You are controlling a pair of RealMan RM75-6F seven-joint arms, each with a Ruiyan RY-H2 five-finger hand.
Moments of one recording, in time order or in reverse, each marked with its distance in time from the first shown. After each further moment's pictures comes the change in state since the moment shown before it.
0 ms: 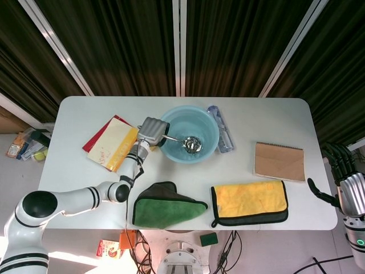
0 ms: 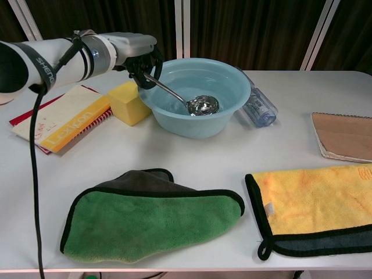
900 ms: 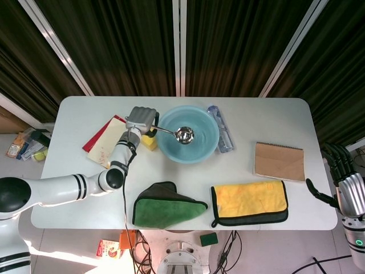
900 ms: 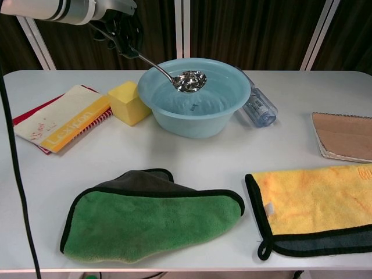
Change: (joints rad) left arm -0.157 0.289 0.004 -0.282 -0.515 0.007 0.212; right arm 0.002 -0.002 0.000 -0.013 -0.004 0.000 0.001
